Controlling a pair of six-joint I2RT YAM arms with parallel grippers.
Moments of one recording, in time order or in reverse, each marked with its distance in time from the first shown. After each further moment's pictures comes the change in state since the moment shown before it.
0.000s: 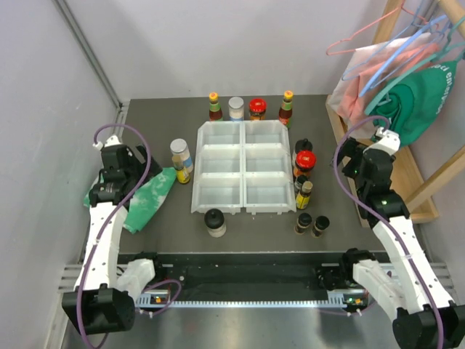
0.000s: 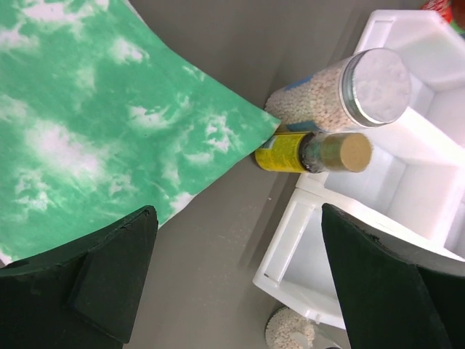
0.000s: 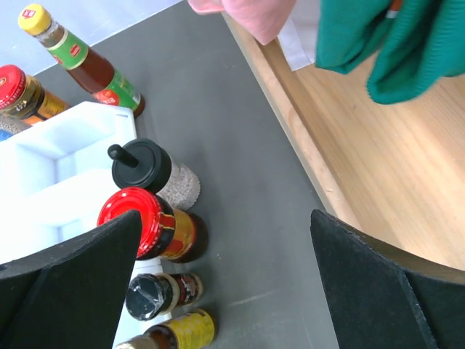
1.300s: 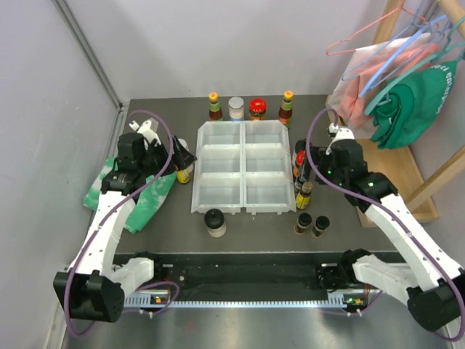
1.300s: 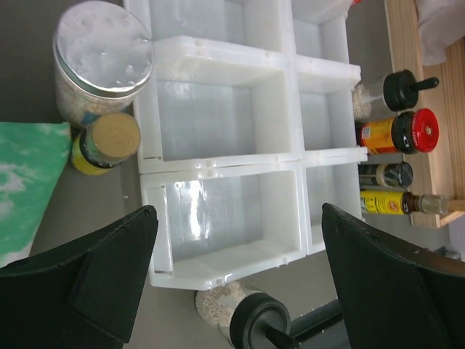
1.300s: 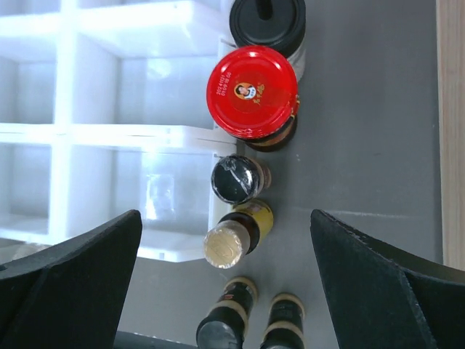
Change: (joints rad) left arm -0.182 0.090 0.043 0.176 0.408 0.045; right arm 0.261 0.154 0.202 -0.329 -0.172 -0.018
